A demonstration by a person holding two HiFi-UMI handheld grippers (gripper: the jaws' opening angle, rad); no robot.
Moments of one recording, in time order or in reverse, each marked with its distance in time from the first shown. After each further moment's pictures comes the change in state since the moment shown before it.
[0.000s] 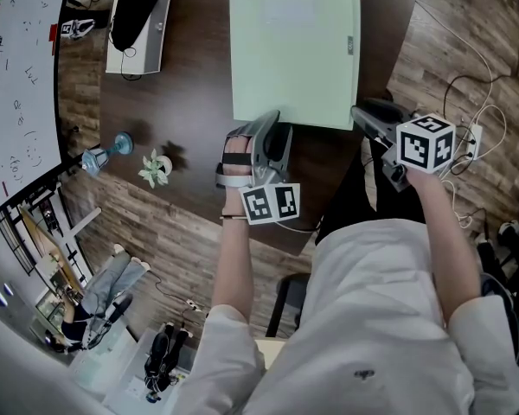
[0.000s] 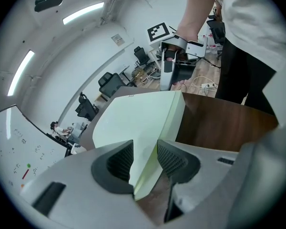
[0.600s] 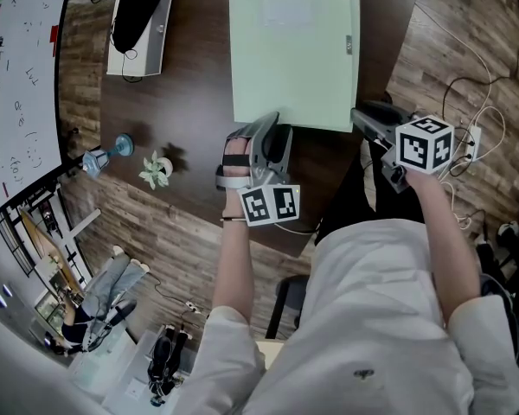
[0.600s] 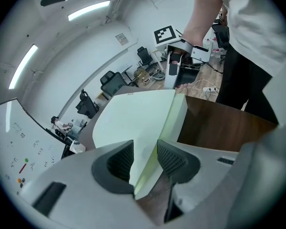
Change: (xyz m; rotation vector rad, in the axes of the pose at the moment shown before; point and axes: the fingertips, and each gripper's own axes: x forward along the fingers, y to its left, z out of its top) left arm -0.002 0.006 0.002 -0.055 -0.004 -0.011; right arm 0.000 0.000 0.000 0.003 0.005 0.000
